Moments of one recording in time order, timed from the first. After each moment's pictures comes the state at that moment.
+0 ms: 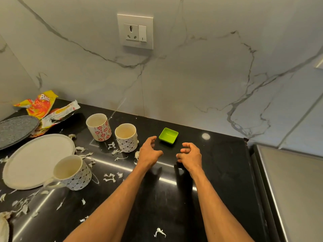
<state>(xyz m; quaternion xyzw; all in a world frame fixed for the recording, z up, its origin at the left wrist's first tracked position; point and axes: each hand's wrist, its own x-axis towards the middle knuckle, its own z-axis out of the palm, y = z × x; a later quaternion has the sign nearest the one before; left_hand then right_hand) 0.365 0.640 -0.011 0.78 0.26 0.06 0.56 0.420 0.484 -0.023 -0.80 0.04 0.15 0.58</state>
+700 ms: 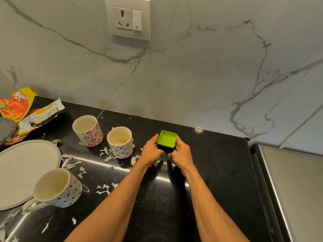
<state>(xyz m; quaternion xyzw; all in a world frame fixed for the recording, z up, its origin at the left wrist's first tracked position) 0.422 0.663 -0.035 0.75 0.20 -0.07 0.62 0.450 0.529 -0.030 -0.77 -0.01 0.21 0.60</state>
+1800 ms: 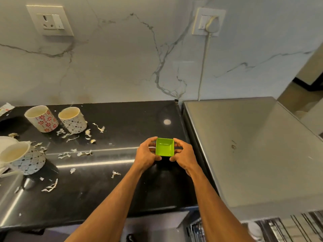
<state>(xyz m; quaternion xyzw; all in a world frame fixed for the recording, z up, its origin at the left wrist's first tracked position) 0.247 0.449 -0.019 0.81 0.06 -0.07 0.58 0.254 0.280 -0.020 -0.79 0.07 0.11 0.59</state>
